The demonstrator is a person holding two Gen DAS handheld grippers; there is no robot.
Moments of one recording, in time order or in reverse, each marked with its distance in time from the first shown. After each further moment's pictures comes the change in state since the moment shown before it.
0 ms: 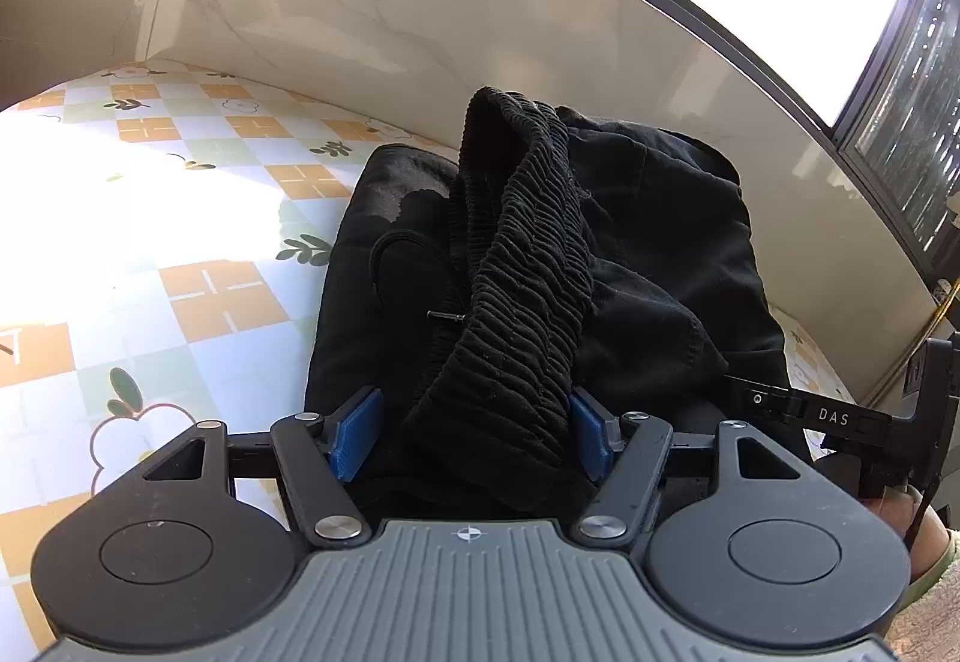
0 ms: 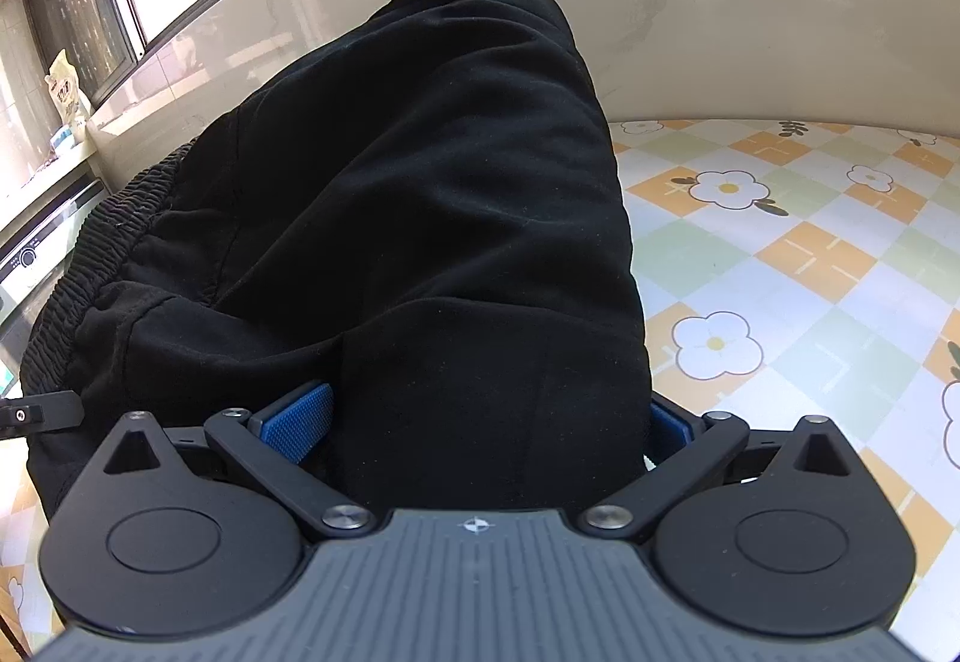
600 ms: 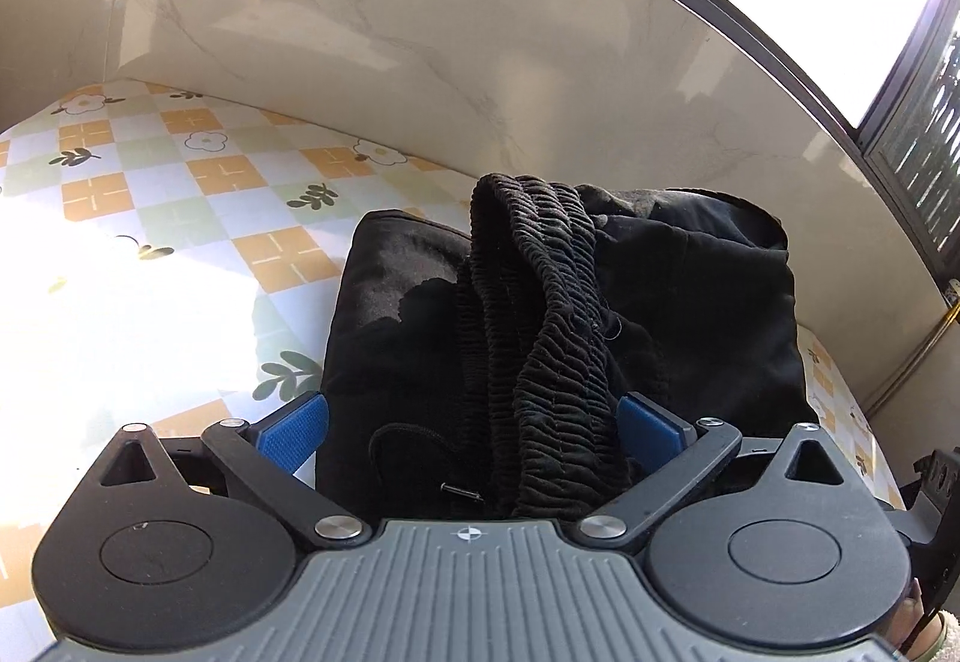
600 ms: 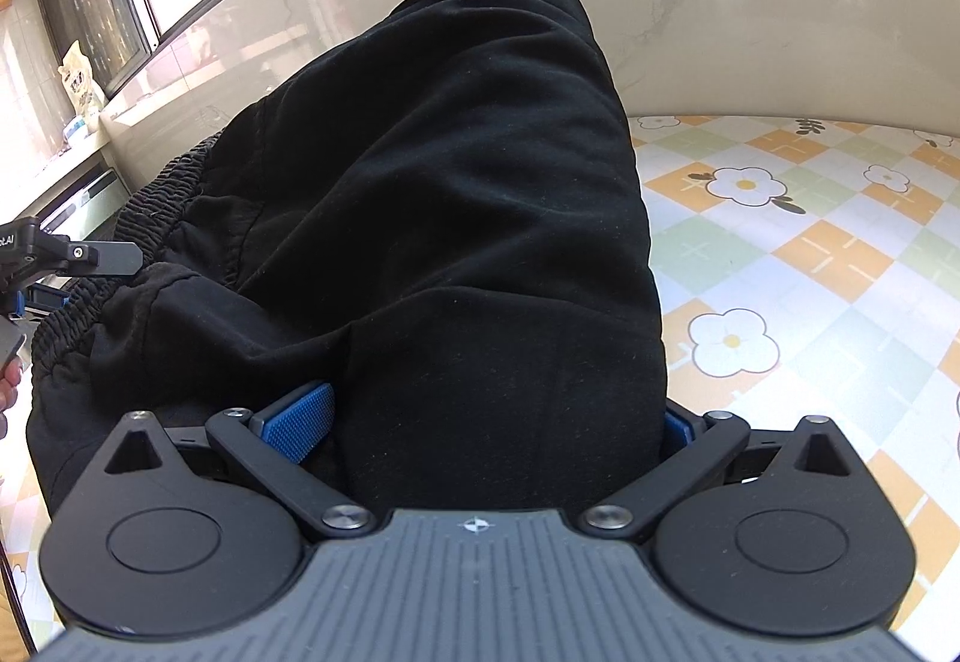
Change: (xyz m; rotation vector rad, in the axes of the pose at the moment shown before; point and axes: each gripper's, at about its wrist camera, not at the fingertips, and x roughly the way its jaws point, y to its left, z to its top) left arm 0.059 0.019 0.081 0.004 0.095 -0.005; right arm 0.003 0.001 0.000 -0.009 0.004 0.019
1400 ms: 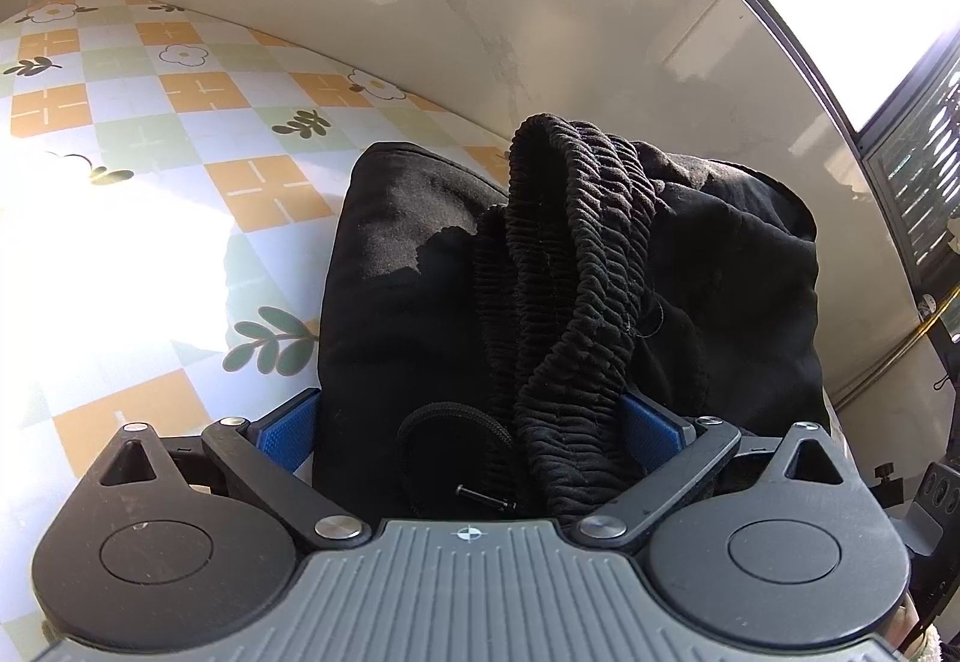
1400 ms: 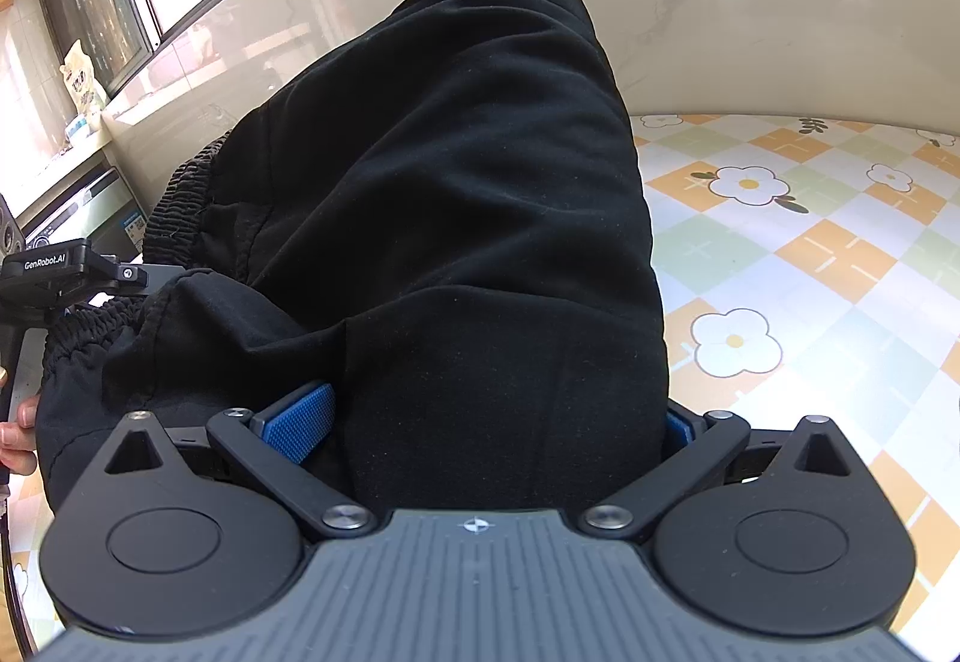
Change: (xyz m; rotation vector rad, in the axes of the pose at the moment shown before) left arm 0.038 0.029 0.000 -0.059 0.067 -0.099; right arm 0.000 -0.002 0.001 0.000 0.002 0.004
